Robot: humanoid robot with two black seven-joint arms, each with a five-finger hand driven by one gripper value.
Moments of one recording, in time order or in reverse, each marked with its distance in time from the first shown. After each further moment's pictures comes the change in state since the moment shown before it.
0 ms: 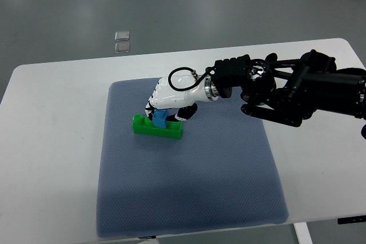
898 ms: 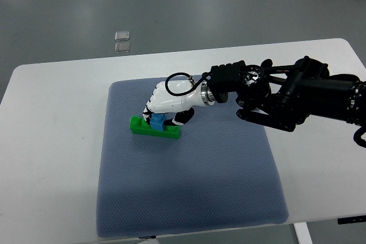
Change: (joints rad) left arm 0.000 0.000 -0.001 0.000 0.000 0.000 0.001; right arm -0.028 0.043 0.001 -0.045 -0.002 -0.005 0.001
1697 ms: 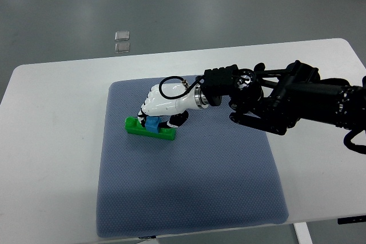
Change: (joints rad) left arm 0.000 0.000 0.000 0.000 0.000 0.000 0.000; right arm -0.015 0.052 -0.001 -0.056 0.000 -0.005 0.000
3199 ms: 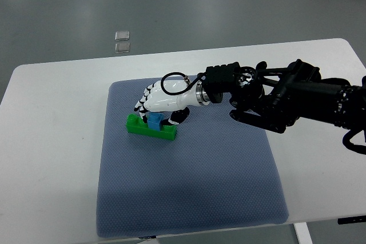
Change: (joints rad) left arm 0.000 0.000 0.000 0.000 0.000 0.001 0.000; right arm -0.001 0.001 0.008 -0.027 0.014 0.001 0.006
